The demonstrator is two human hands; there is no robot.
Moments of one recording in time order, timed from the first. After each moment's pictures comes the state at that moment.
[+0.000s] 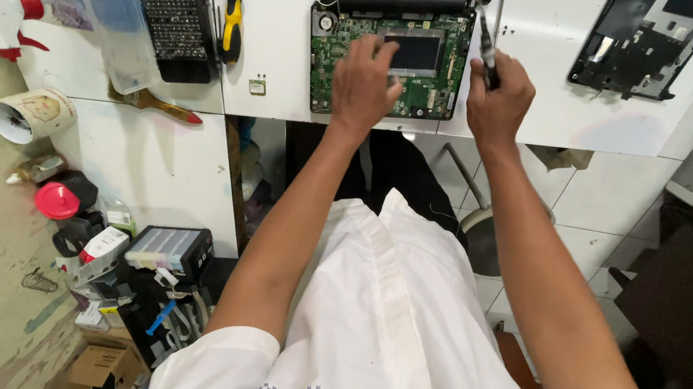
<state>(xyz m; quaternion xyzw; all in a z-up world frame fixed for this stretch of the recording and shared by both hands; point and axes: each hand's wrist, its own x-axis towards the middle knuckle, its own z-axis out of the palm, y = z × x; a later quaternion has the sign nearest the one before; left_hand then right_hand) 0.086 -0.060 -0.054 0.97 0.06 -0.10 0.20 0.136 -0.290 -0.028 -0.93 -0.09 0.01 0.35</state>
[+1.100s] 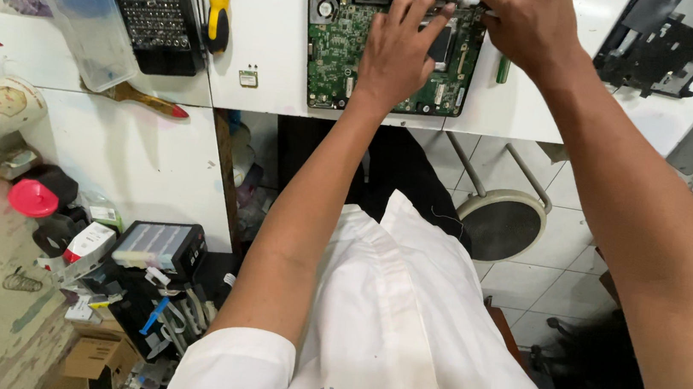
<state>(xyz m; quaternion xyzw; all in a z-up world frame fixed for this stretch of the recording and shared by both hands) 0.127 -0.072 -0.079 0.98 -0.08 -0.05 0.16 0.263 -0.303 -0.095 -0.85 -0.53 0.00 0.06</state>
